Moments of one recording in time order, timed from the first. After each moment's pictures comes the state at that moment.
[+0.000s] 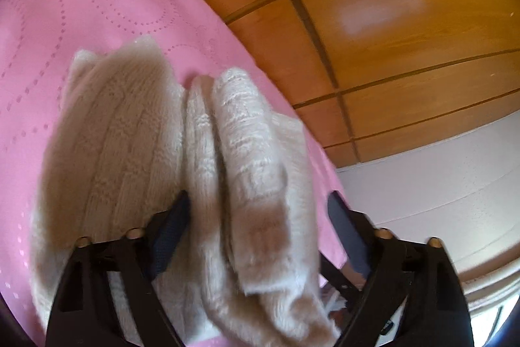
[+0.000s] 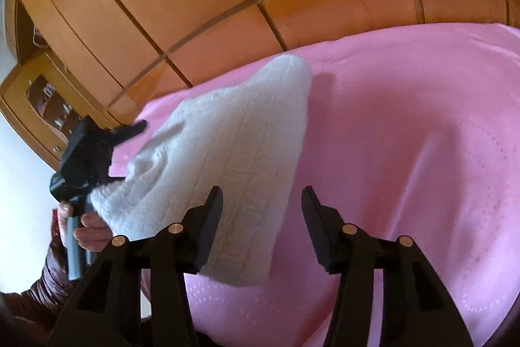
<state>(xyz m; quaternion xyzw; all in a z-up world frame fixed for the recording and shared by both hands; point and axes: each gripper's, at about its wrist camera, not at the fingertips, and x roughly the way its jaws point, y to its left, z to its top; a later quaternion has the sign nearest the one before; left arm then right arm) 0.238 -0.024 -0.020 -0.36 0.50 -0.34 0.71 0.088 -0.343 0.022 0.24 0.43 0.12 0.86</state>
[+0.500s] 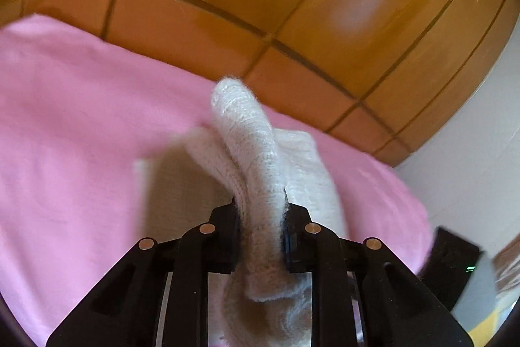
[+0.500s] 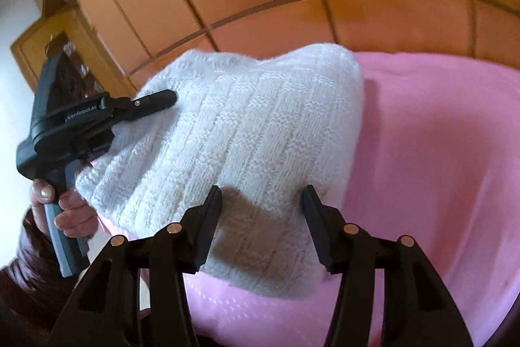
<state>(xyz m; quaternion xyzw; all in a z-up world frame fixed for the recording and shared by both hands) 0.207 -0.017 0.045 -0.18 0.40 -0.27 0.86 0.103 -0.249 0.030 0.15 0.42 0.17 0.88</state>
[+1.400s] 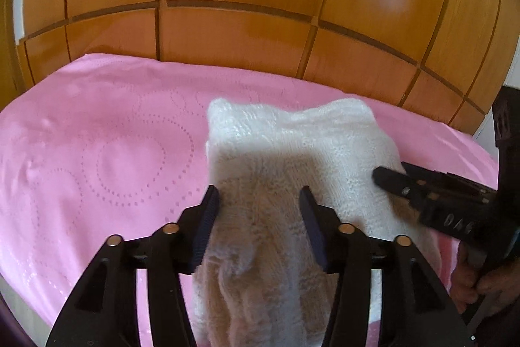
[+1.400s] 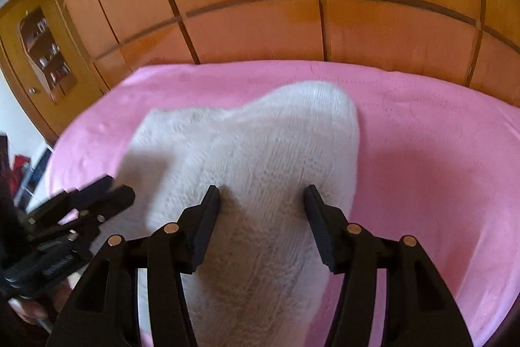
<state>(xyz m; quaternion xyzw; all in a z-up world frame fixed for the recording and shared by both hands) 0.159 -0.024 0.022 -0.03 0.38 -0.15 0.91 0.154 -0.227 0.023 0.08 0.43 0.11 0.89</state>
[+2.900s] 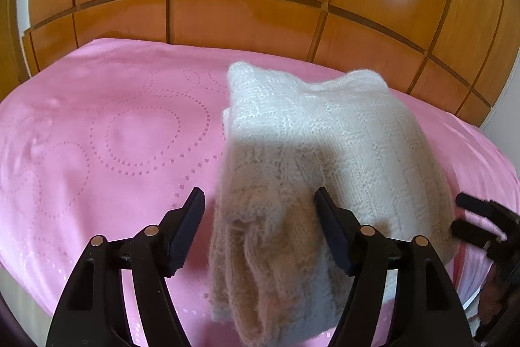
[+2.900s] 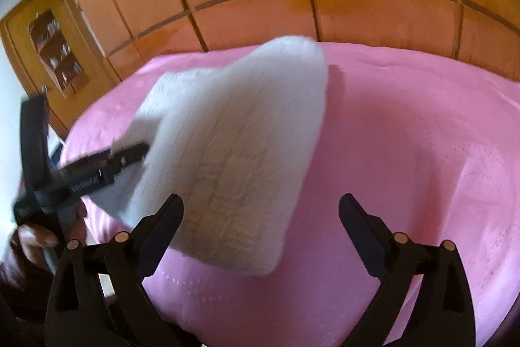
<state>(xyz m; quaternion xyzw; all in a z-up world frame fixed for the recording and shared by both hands) 0.136 -0.006 -0.001 -0.03 0.40 -0.13 0.91 0.102 -0.277 0.019 0.14 0.44 0.14 0.88</state>
